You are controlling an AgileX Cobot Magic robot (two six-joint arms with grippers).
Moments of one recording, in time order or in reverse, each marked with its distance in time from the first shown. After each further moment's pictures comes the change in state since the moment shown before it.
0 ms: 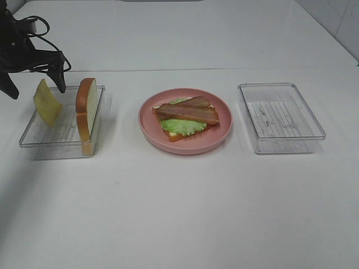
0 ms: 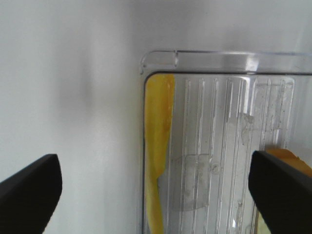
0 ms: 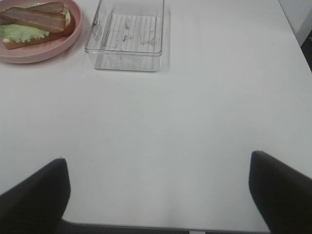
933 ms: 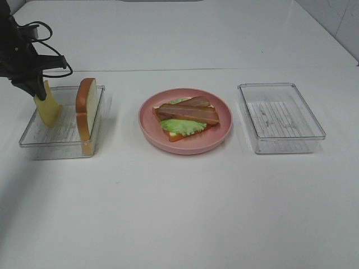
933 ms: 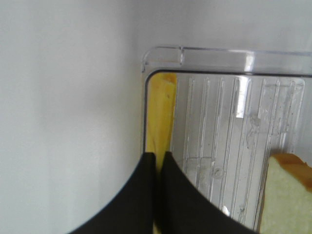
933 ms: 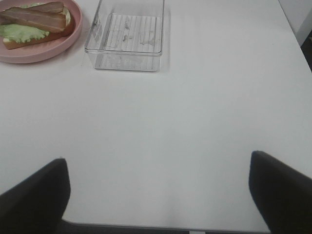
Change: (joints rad) left arm 0.000 0.024 -0.005 -0.004 0.004 -0.022; right arm 0.000 0.000 0.000 0.000 0.000 0.000
